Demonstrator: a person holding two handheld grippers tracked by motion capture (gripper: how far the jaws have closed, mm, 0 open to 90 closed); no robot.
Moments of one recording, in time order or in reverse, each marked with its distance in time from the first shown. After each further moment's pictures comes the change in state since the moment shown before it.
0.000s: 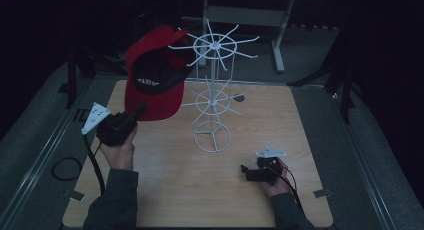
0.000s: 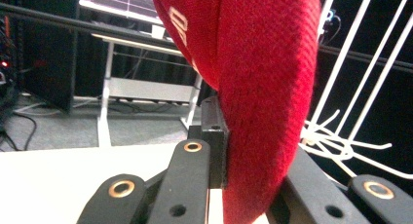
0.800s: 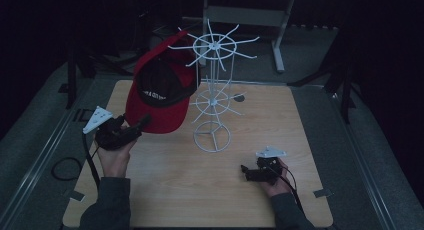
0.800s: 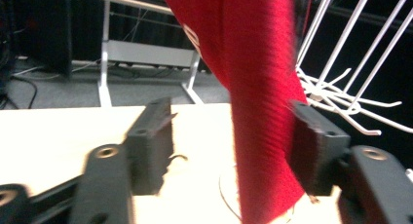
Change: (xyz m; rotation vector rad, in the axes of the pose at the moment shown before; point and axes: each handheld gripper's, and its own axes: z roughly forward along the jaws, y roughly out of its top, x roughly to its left) left arm 0.005 -0.003 -0.007 0.159 0.003 -0.005; right arm 0.000 0.000 0.000 -0.001 0.000 0.000
